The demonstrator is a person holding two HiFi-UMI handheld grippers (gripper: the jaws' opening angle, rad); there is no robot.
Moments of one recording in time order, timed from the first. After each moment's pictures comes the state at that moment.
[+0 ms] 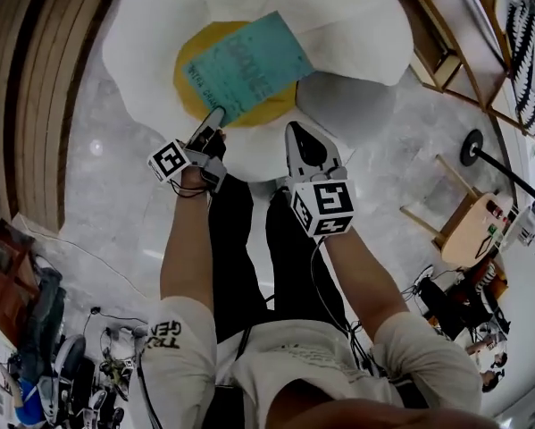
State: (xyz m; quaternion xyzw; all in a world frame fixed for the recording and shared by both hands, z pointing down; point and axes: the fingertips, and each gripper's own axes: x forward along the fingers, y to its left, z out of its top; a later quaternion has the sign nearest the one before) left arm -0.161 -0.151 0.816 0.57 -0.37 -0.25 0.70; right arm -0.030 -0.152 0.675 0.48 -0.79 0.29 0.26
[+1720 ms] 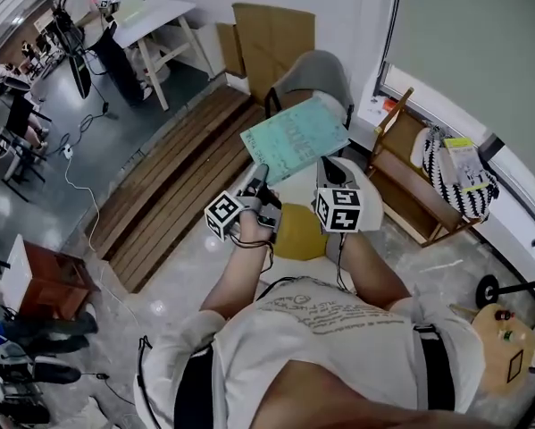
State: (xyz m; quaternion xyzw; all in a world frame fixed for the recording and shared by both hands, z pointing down) left arm -0.139 -0.152 0.233 0.59 -0.45 -0.45 0.50; right arm 0.014 -0.192 0.194 0.48 -0.87 0.09 0.03
